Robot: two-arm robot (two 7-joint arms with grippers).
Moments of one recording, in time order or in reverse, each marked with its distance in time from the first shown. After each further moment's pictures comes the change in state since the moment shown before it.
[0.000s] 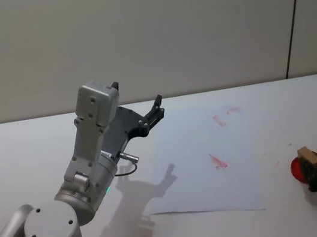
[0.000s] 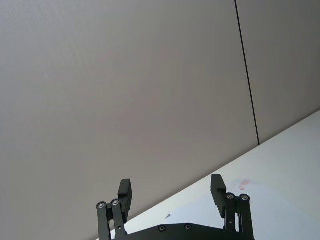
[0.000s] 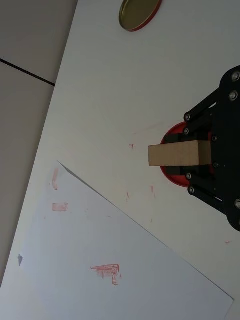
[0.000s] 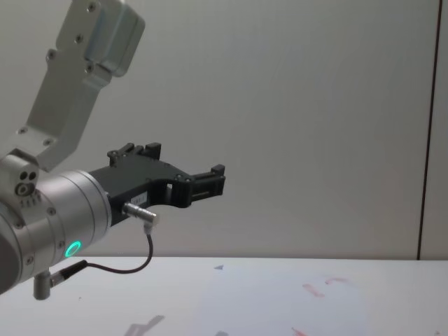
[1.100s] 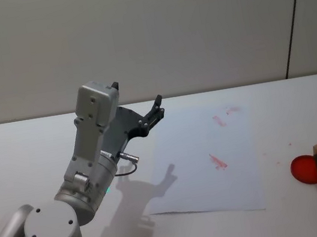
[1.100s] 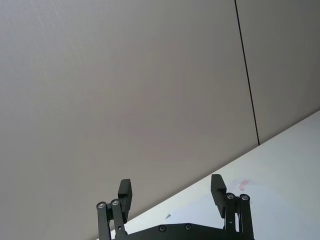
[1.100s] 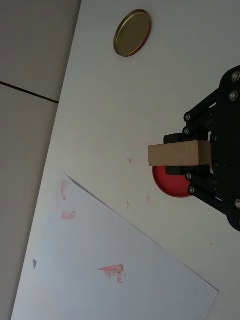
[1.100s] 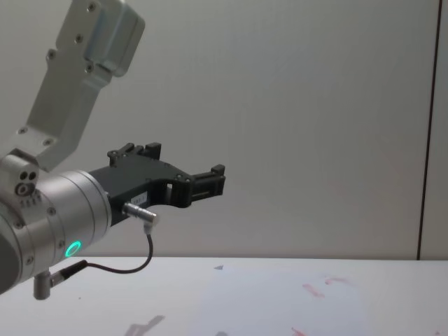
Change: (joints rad) left arm 0.000 0.000 0.000 0.000 0.000 0.000 0.000; right arm -0.079 0.062 0.039 -0.112 0.101 0.012 -0.049
